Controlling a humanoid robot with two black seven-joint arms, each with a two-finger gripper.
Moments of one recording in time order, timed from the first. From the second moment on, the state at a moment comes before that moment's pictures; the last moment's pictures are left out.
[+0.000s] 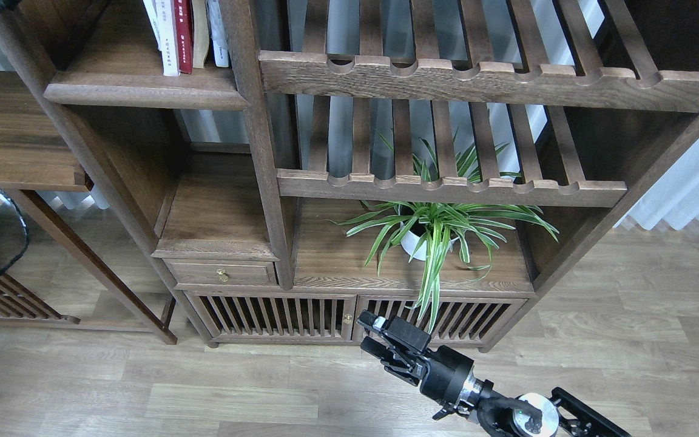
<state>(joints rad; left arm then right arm) -1.46 0.32 -0.79 -0.26 0.20 -0.49 0.49 0.04 -0.12 0.86 1.00 0.35 0.58 -0.47</state>
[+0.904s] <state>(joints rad) -1.49 0.31 -0.76 -0.25 0.22 -0.49 0.49 0.04 -0.12 0.85 1.00 0.35 0.58 -0.48</state>
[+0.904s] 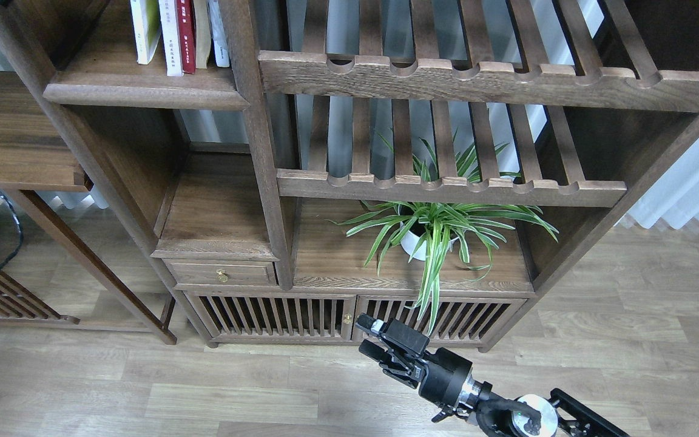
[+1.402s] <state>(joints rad) -1.55 0.30 -0.77 -0.28 0.21 -0.49 0.49 0.04 -0.12 0.85 1.00 0.35 0.58 -0.48</state>
